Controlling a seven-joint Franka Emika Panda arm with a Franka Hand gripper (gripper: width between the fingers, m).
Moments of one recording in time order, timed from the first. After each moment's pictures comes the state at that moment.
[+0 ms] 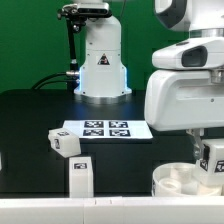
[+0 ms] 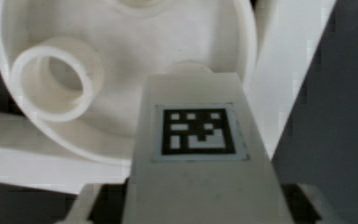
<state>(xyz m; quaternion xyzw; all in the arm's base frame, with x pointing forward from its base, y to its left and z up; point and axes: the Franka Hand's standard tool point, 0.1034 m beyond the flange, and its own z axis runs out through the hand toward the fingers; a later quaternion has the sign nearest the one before) 0.640 0.119 0.074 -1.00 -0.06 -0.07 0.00</state>
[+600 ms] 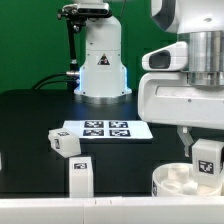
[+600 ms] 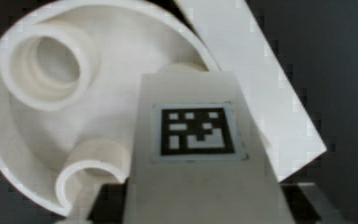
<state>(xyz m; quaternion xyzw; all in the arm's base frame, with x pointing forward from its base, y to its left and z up) 0.637 0.109 0.071 -0.95 0.32 -0.05 0.04</state>
